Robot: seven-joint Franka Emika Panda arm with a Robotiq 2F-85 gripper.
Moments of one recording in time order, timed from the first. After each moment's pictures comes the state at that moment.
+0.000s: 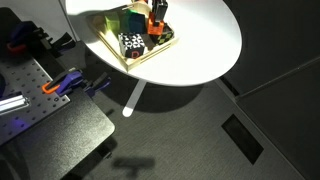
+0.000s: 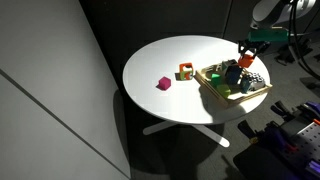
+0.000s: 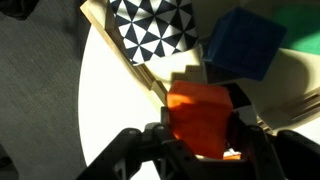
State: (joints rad) arm -0.02 0.31 -0.19 -2.28 0.00 2.58 0.49
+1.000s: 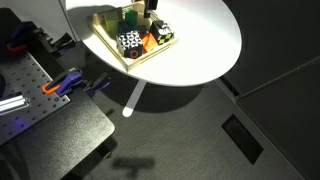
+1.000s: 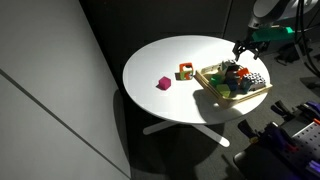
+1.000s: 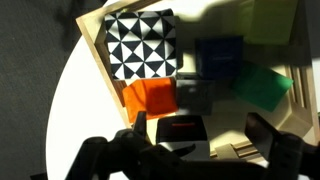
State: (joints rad) arm -0.02 0.22 -0.12 -2.35 0.03 2.53 0.29
